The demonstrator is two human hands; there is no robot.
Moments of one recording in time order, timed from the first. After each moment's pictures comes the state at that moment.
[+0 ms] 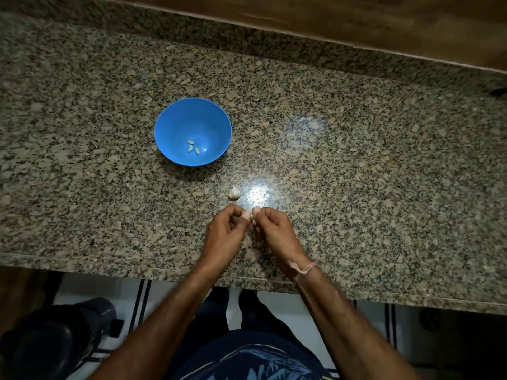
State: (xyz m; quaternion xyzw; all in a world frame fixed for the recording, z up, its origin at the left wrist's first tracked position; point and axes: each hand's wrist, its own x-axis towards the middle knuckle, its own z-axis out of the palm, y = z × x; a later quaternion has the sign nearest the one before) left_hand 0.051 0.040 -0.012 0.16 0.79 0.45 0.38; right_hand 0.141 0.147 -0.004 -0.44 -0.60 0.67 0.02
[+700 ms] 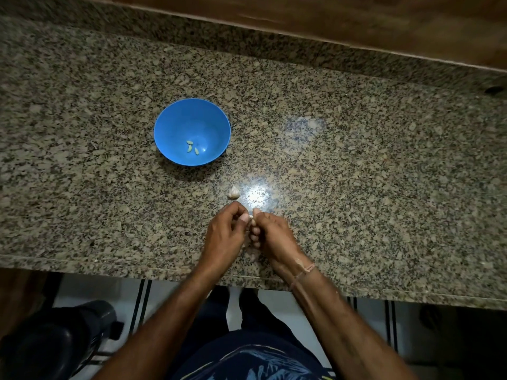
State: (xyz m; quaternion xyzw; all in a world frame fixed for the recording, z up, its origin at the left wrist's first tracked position) left_hand 0.053 0.039 -0.010 0.23 0.80 0.45 0.33; right_hand 0.144 0.136 -0.002 -0.46 -0.43 0.78 0.01
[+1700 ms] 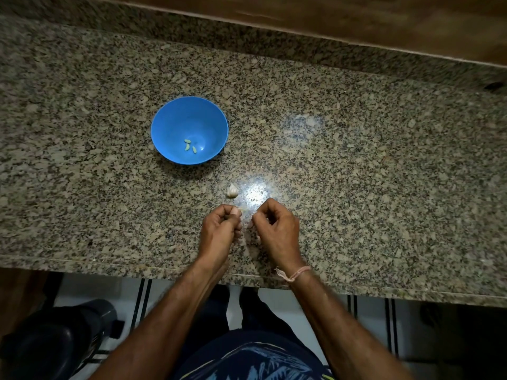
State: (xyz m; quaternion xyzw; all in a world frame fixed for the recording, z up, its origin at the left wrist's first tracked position) left_hand 0.055 0.046 -0.017 -0.03 0.69 0.60 0.41; right_hand 0.144 0.138 -0.013 -0.45 -0.71 0.52 0.14
